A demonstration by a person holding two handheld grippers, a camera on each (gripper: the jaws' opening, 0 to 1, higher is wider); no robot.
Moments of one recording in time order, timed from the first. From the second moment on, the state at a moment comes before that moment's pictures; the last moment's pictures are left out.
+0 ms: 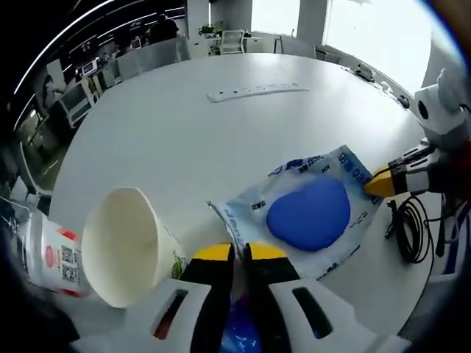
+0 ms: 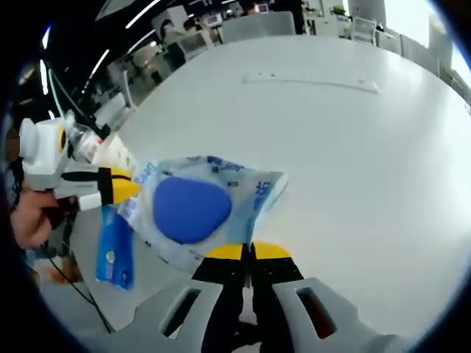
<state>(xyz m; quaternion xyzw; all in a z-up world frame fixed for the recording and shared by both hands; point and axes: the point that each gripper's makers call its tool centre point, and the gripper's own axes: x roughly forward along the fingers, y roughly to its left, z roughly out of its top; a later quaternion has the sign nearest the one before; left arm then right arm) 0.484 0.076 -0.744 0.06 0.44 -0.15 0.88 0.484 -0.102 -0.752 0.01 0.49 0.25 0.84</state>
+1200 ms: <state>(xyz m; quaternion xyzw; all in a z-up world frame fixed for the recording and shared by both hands) 0.461 0.078 -0.744 -0.02 0.44 -0.15 0.89 0.482 -0.102 -0.749 -0.02 0.46 0.28 0.84</state>
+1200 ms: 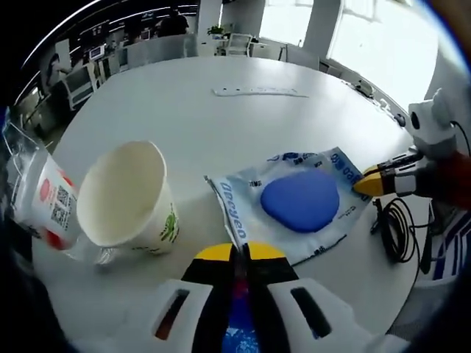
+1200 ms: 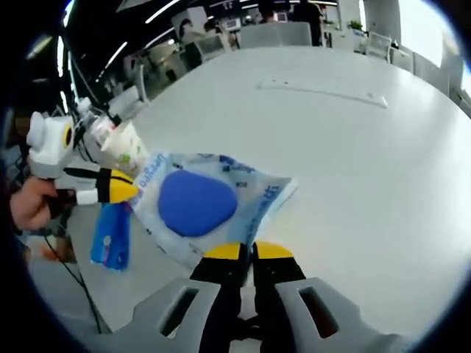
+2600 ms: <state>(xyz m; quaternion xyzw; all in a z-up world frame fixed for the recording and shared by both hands) 0.457 0.094 -0.740 -0.02 0.44 -0.12 0.89 0.491 -0.093 -0.752 -0.05 0.45 0.30 0.84</state>
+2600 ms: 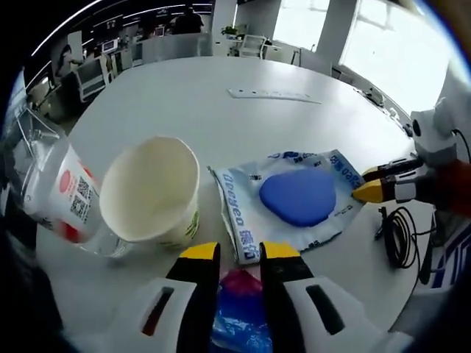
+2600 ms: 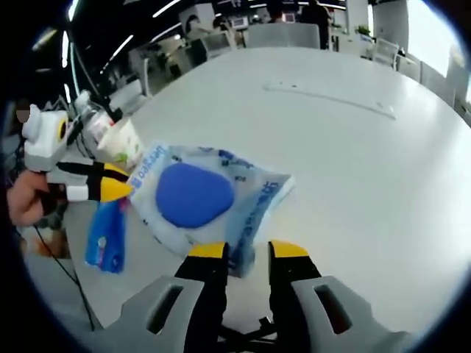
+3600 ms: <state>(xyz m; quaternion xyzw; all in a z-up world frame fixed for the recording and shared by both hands) 0.376 0.123 -0.700 -0.02 0.40 -0.10 0.91 0.424 -0.096 -0.734 -0.06 0.45 0.30 0.84</state>
